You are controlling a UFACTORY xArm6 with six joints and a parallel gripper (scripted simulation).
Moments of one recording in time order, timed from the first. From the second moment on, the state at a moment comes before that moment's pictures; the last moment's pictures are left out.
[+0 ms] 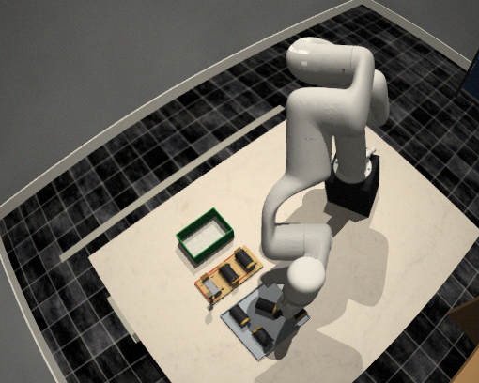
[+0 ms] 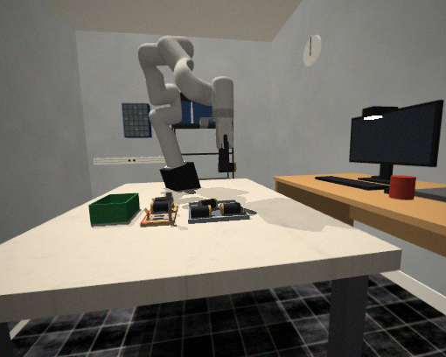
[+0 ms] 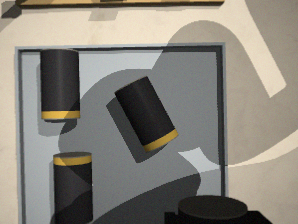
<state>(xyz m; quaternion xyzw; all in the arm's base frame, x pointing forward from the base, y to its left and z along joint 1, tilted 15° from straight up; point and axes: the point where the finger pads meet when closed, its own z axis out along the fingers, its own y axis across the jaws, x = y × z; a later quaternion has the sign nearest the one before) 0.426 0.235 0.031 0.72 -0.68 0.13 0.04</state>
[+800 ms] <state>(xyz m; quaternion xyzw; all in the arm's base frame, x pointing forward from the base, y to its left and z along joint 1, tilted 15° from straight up) 0.461 0.176 0.050 0.72 -0.68 0.13 0.04</state>
